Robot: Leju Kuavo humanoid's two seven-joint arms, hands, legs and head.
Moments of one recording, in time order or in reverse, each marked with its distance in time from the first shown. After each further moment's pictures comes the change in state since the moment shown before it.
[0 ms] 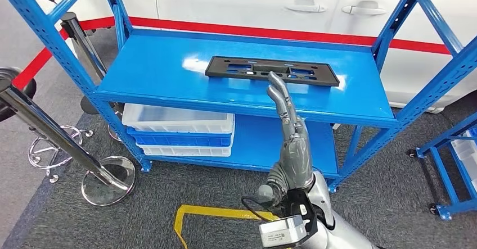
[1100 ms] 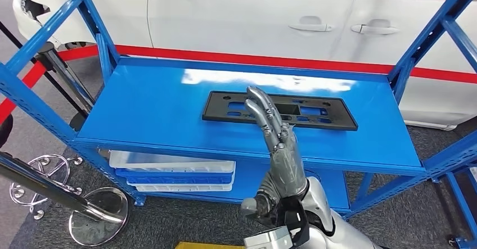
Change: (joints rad) left arm -0.016 0.000 -0.047 0.021 -0.112 0.007 0.042; right arm -0.021 -0.047 0.074 -0.006 0.112 0.048 0.089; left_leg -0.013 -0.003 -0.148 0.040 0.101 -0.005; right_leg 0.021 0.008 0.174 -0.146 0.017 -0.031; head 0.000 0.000
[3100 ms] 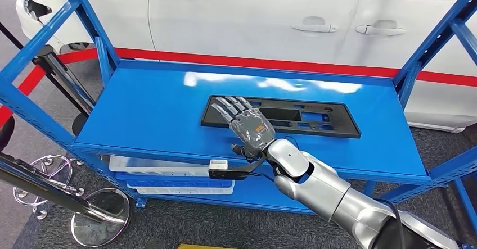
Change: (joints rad) left arm -0.051 -0.012 -0.111 0.000 -0.092 -0.064 0.099; right arm -0.336 0.036 0.157 0.738 0.241 0.254 0.229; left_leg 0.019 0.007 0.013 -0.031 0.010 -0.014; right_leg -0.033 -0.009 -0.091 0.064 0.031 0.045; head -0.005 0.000
